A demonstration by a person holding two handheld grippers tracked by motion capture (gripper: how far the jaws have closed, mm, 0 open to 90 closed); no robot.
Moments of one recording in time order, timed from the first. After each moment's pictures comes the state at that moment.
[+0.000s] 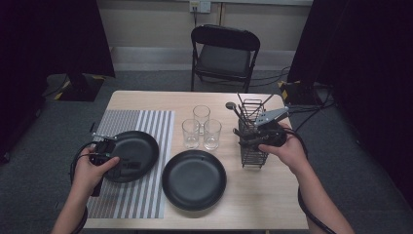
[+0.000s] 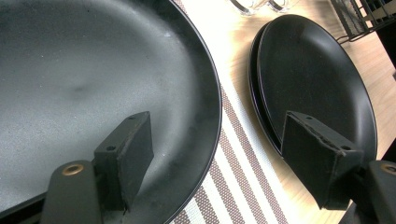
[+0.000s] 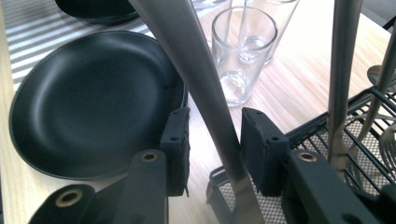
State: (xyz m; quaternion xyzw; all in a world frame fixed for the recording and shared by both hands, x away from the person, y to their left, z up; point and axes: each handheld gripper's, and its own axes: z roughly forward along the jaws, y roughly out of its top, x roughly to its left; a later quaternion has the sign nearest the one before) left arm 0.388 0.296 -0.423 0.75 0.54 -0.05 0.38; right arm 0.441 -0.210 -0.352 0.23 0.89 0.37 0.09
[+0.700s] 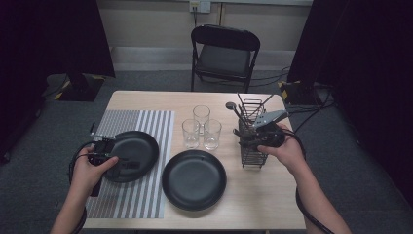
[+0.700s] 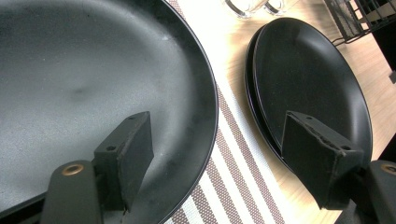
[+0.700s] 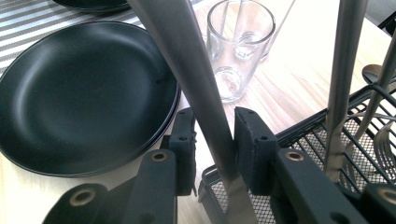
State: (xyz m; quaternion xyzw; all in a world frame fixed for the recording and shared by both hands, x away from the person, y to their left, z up) left arm 0.386 0.298 -0.419 0.75 0.54 -0.04 0.38; right arm 0.442 -0.208 -0.359 0.22 0.90 0.36 0.11
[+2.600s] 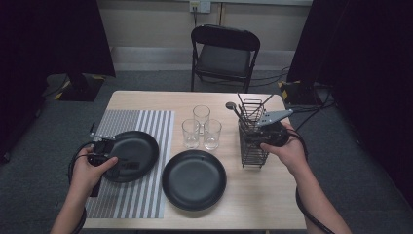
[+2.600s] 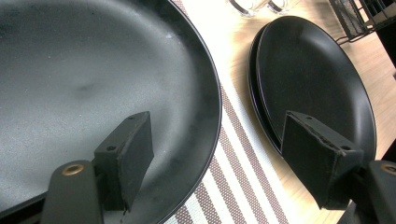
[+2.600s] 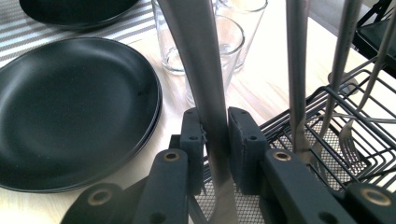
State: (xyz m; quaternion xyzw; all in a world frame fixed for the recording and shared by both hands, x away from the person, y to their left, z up) left arm 0.385 0.298 -0.420 0.75 0.54 -0.04 0.38; right arm 0.439 -0.218 -0.354 0.24 0.88 0.38 0.14
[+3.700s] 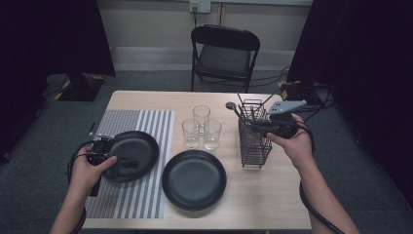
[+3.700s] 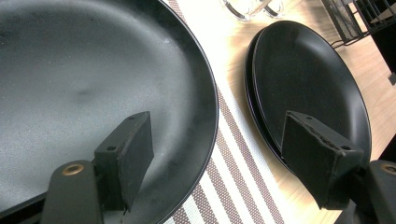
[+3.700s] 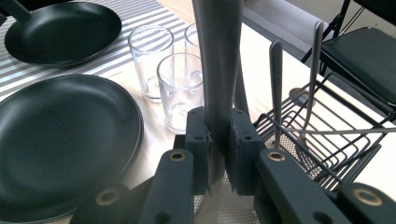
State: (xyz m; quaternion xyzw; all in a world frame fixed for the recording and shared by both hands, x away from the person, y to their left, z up) left arm 0.385 0.299 -0.416 0.75 0.54 -0.04 0.38; right arm 0.439 -0.228 -0.320 0.28 0.85 0.41 0.18
